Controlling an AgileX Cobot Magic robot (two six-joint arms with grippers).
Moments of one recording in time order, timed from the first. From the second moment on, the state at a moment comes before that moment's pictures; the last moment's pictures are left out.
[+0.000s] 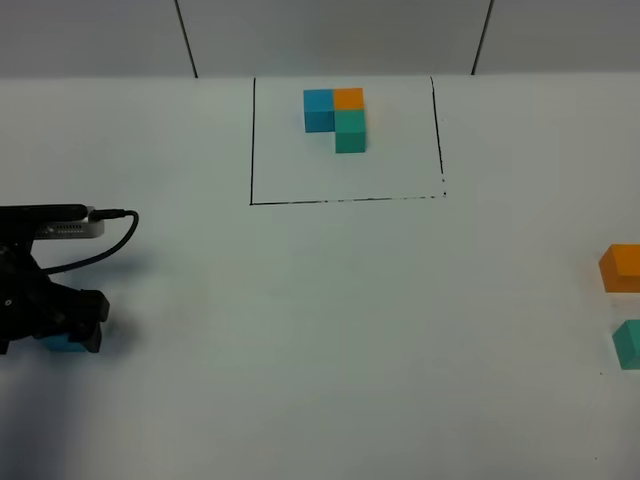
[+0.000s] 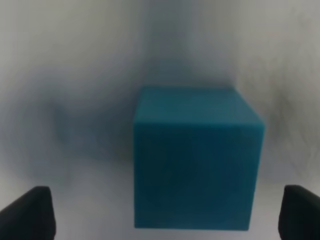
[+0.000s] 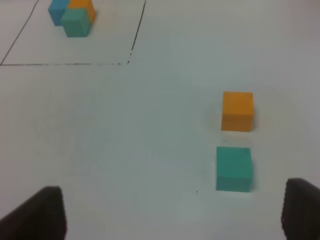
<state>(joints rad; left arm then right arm) -0.04 1.71 -0.77 0.00 0.59 -0.10 0.07 -0.01 -0.50 0.03 1.05 0.07</state>
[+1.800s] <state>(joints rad) -0.51 2.17 -1.71 0.05 1.17 0.68 0.07 -0.01 -0.50 0.03 1.05 0.07</state>
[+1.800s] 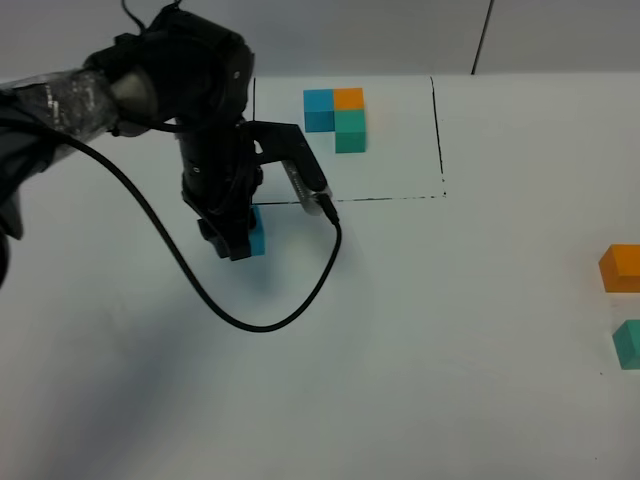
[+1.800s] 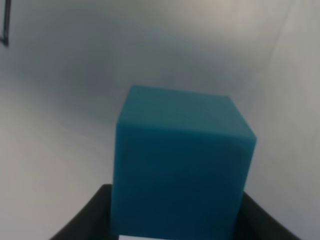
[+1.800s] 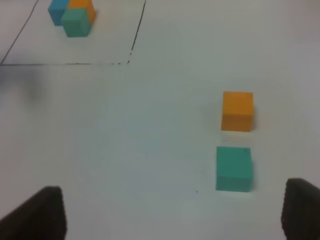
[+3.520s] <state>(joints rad) -0.67 2.43 -2.00 0.08 1.14 0.65 0.07 -0.01 -0.50 0.03 1.05 0.08</state>
